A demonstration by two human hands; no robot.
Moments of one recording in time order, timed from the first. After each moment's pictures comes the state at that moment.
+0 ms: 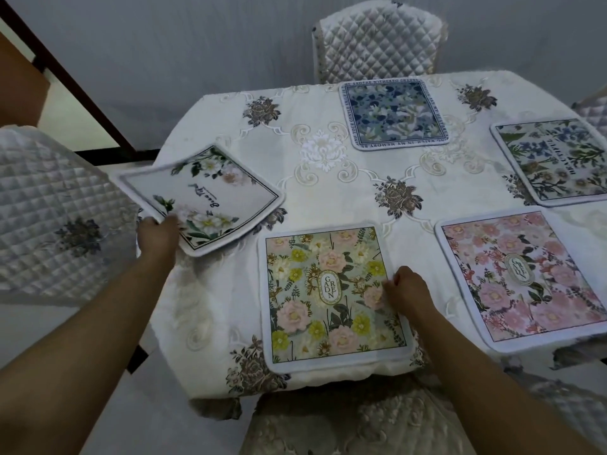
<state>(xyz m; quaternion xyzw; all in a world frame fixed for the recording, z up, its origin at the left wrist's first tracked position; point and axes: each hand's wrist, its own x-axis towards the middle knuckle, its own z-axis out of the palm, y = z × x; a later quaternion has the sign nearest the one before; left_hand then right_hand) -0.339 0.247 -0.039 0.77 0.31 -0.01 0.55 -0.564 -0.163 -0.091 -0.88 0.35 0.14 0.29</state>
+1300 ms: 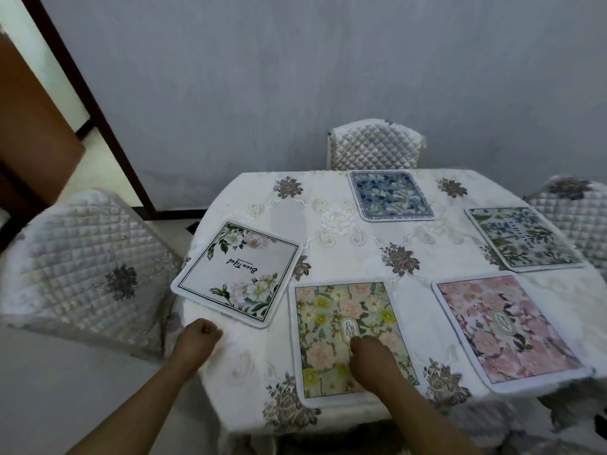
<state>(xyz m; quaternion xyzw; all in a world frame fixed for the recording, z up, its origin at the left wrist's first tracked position) -0.467 0.326 -0.025 0.88 0.11 -0.18 0.42 -0.596 -0.016 -0.023 -0.96 0.15 0.18 0.13</state>
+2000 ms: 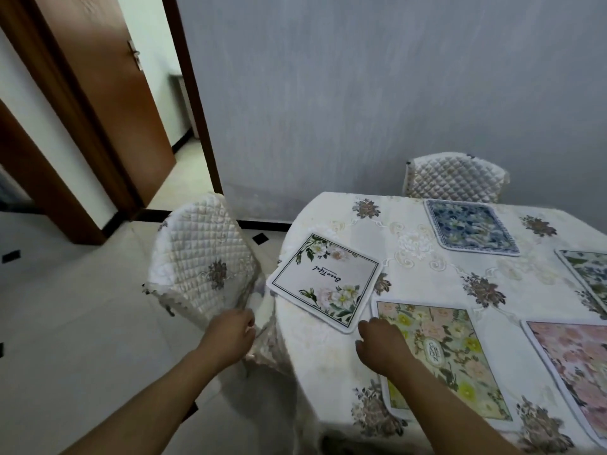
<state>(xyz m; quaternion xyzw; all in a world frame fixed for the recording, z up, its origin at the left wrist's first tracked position) -0.490 0.477 0.046 0.98 -0.13 -0.06 0.15 -0.535 0.149 0.035 -0.99 -0.03 0.10 0.04</state>
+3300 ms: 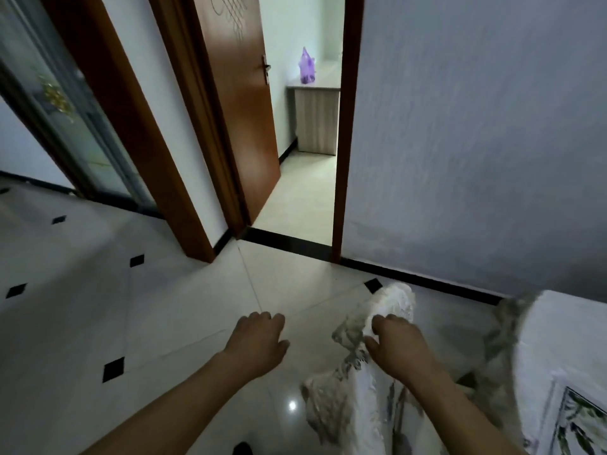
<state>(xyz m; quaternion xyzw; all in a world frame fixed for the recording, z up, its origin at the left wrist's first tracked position) -0.158 0.893 0.098 0.99 -0.06 -0.09 0.03 -0.120 0.616 0.081 -0.99 -0.13 0.05 0.09</state>
